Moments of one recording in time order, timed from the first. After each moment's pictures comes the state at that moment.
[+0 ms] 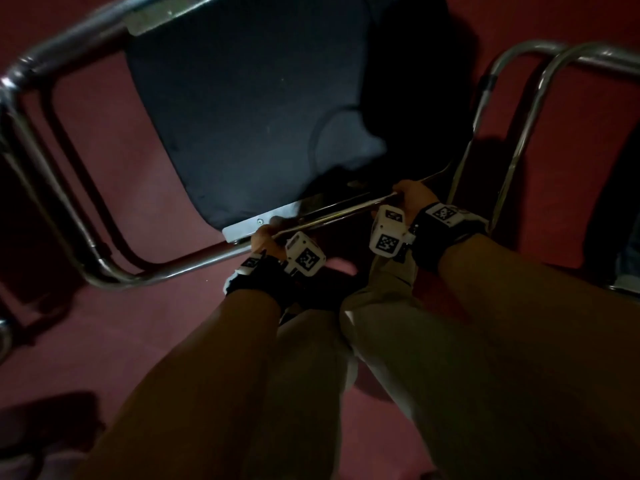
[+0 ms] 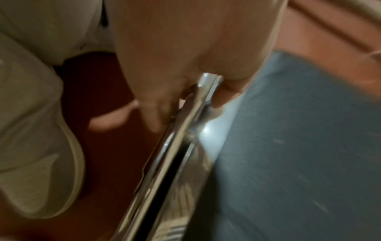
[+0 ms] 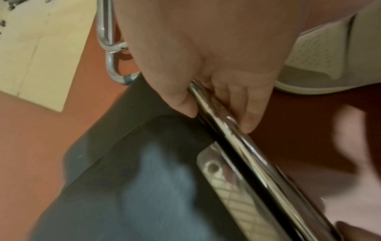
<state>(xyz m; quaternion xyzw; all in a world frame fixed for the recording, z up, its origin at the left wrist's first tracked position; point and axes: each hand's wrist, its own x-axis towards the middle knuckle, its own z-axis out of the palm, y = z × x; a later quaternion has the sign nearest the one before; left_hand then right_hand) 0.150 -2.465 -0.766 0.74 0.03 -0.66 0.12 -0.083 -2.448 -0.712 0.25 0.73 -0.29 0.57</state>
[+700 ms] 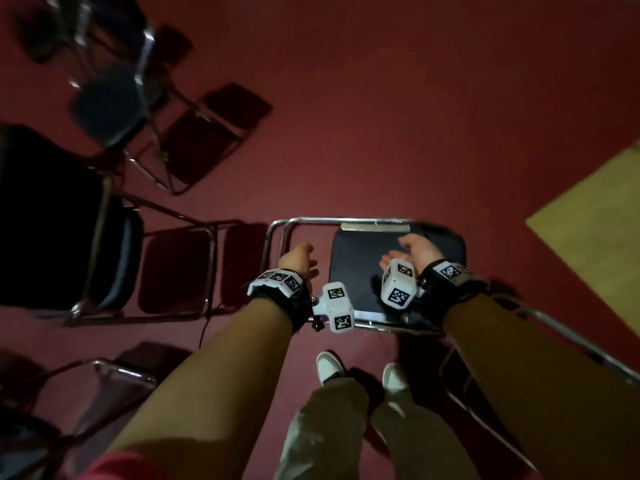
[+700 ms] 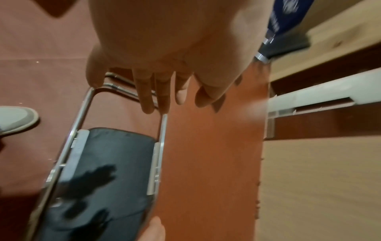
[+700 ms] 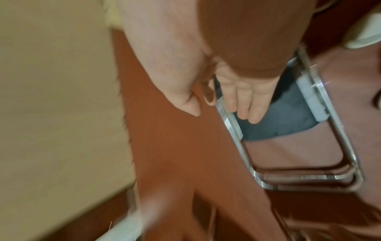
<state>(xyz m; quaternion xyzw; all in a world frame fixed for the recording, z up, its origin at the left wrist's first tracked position) 0.213 -2.568 -0.175 0.76 -0.07 -0.58 0.28 0.009 -2.581 -0.192 0.02 0.64 -0.32 0.70</state>
